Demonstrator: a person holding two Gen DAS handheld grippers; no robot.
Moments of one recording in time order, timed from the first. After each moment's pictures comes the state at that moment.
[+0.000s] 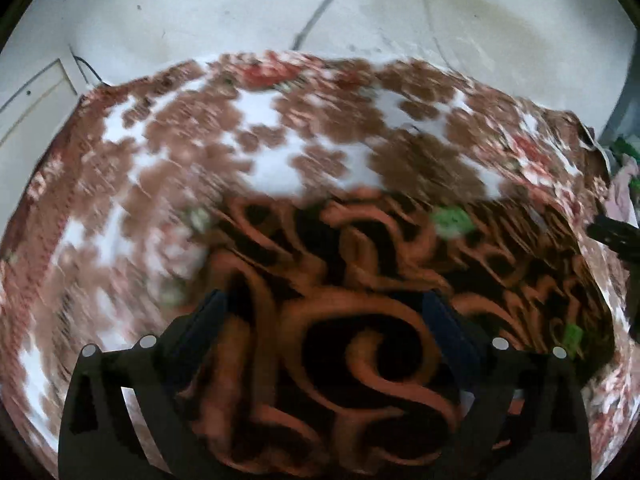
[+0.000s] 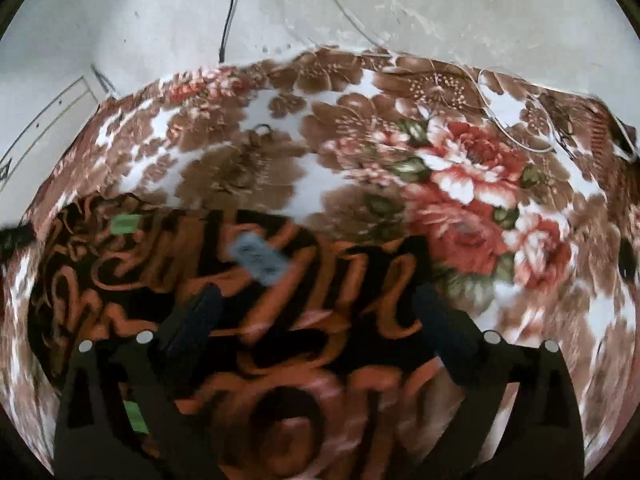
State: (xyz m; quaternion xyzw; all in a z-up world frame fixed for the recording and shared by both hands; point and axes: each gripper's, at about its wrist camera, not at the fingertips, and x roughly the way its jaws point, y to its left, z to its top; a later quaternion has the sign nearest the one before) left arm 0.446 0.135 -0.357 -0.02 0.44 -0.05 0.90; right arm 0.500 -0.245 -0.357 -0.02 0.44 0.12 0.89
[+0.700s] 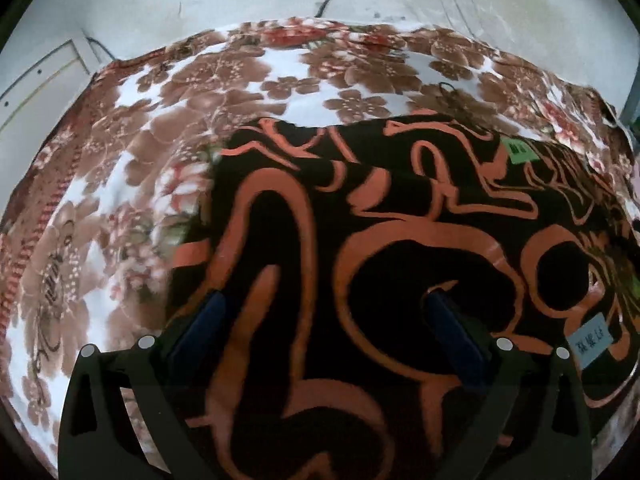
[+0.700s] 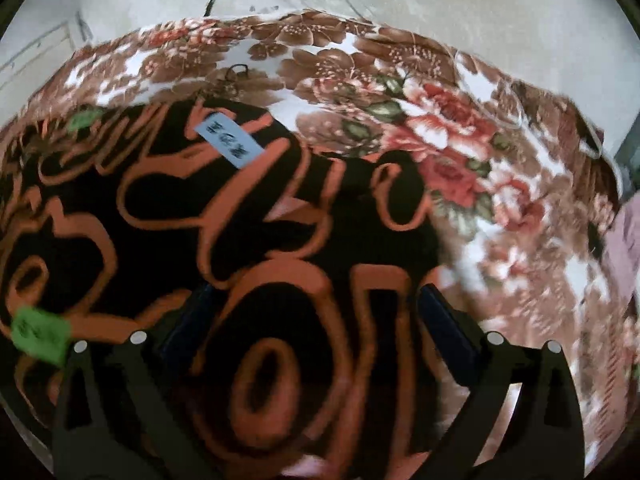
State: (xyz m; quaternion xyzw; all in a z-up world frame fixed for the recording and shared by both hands) left arm 0.435 0.177 -0.427 0.00 0.44 -0.01 0.90; right arm 0.465 -0.267 -0.428 -0.13 0.44 0.06 0.89
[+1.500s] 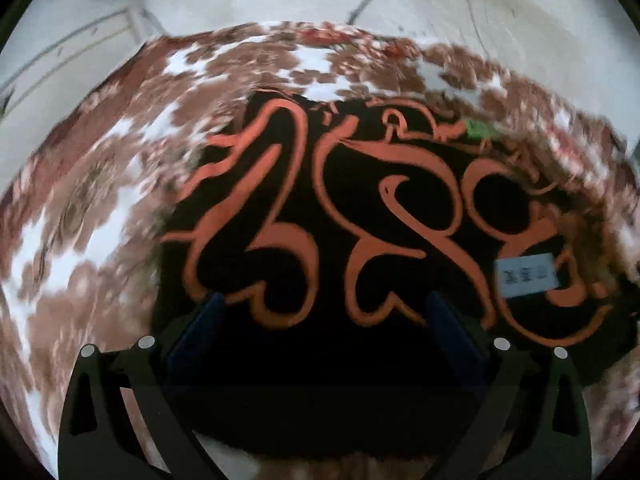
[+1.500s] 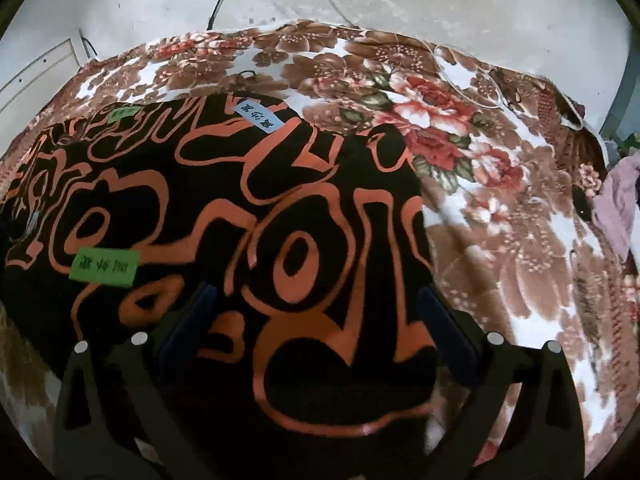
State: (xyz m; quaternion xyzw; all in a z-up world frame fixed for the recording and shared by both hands) left arm 0.340 0.148 -0.421 -0.09 0.42 0.03 0.90; right arm 0.395 -0.262 -0.408 -0.08 0.44 0.06 0.89
